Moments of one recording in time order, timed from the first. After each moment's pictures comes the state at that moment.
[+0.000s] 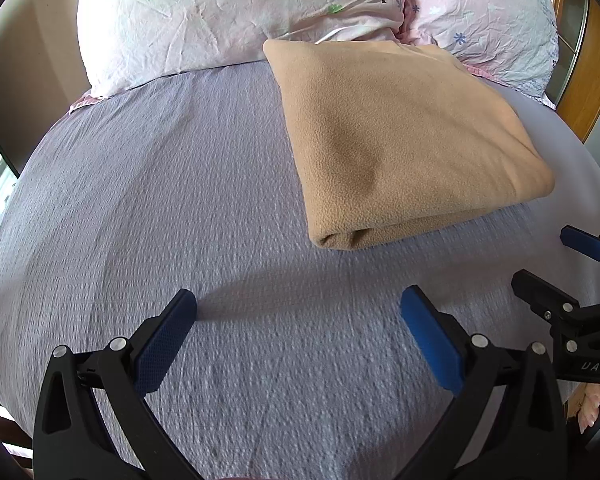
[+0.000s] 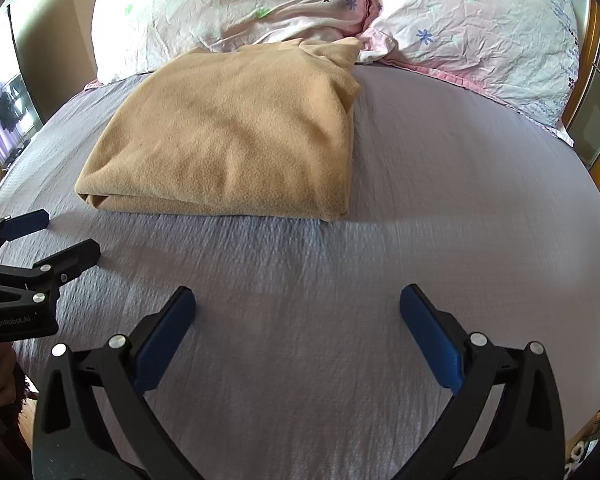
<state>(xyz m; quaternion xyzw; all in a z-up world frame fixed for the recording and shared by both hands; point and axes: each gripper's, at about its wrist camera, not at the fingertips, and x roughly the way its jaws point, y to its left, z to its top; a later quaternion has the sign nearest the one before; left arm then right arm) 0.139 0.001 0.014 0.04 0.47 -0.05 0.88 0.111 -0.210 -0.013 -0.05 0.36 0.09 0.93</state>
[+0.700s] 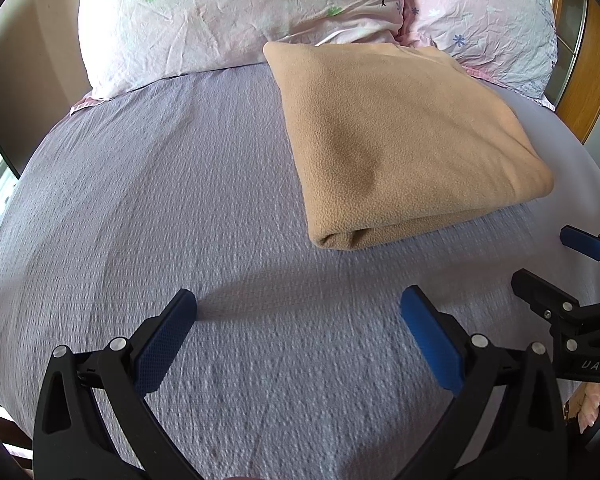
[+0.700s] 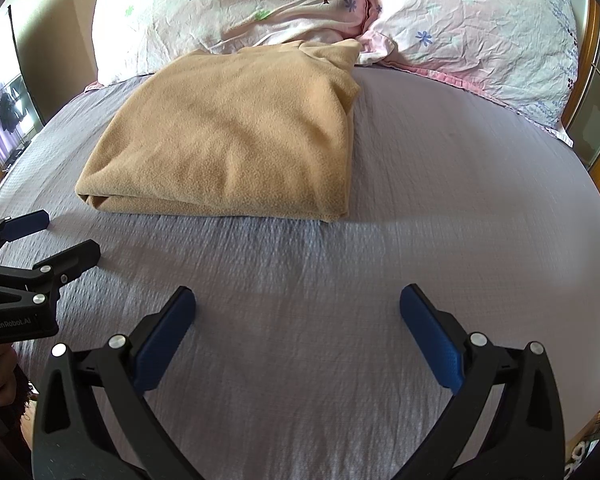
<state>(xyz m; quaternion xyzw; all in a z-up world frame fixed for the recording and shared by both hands) 0.137 0.001 0.014 0.04 0.46 -0.05 0.88 0.112 -0.210 -0.012 -0.05 0.36 0.09 0.93</state>
